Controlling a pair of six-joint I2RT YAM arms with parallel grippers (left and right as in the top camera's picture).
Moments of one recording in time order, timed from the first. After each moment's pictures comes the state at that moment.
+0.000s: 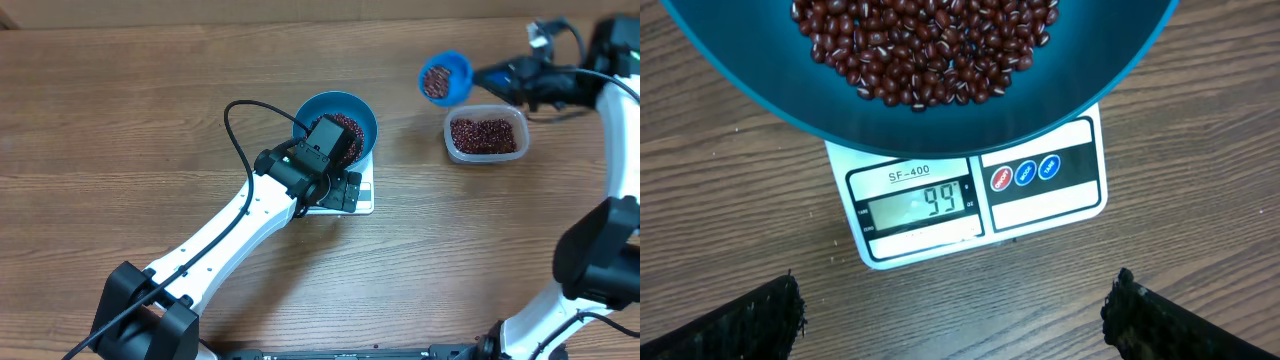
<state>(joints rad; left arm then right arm) -0.64 1.65 1.26 -0.81 -0.06 -0.42 -0.24 1.93 1.84 -1.11 -1.08 0.01</state>
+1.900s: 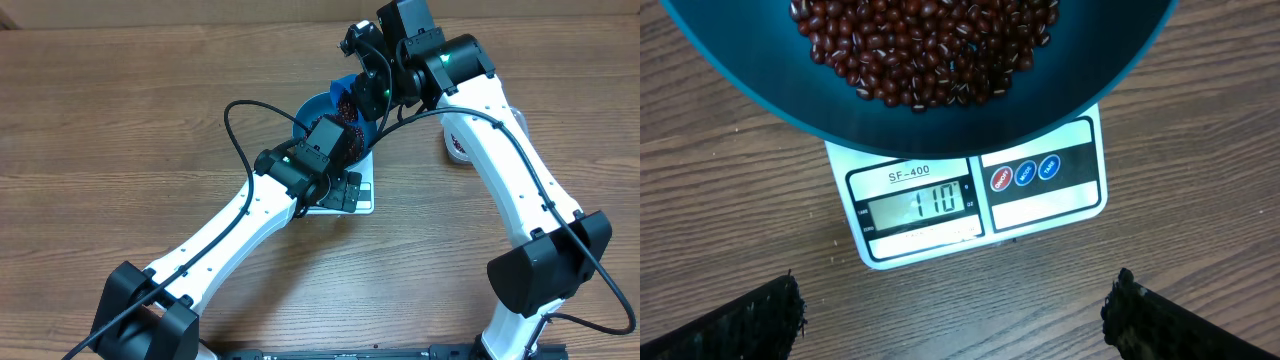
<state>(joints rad) -0.64 1.65 1.26 -0.81 -0.06 -0.42 0.40 1.93 1.98 -1.09 -0.24 -0.17</state>
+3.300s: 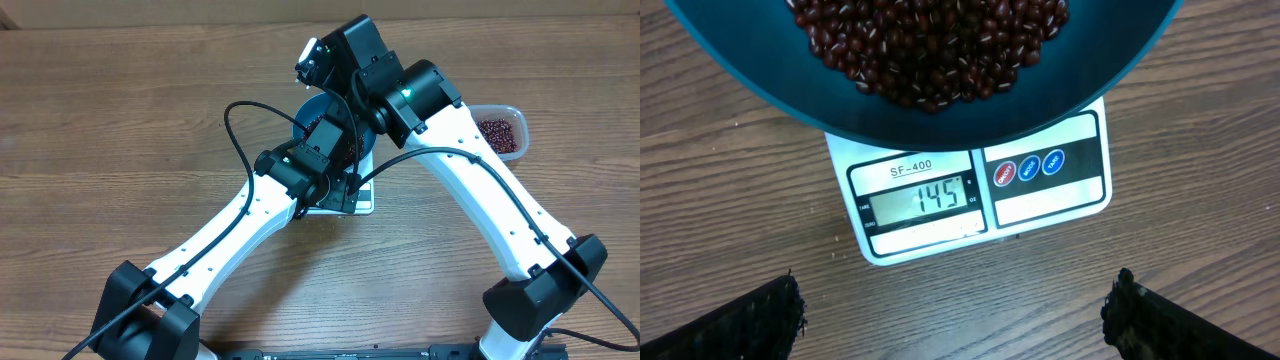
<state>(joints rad) -0.64 1.65 1.26 -0.81 -0.06 -0.42 0.60 1.87 1.98 -1.05 0.19 -0.51</state>
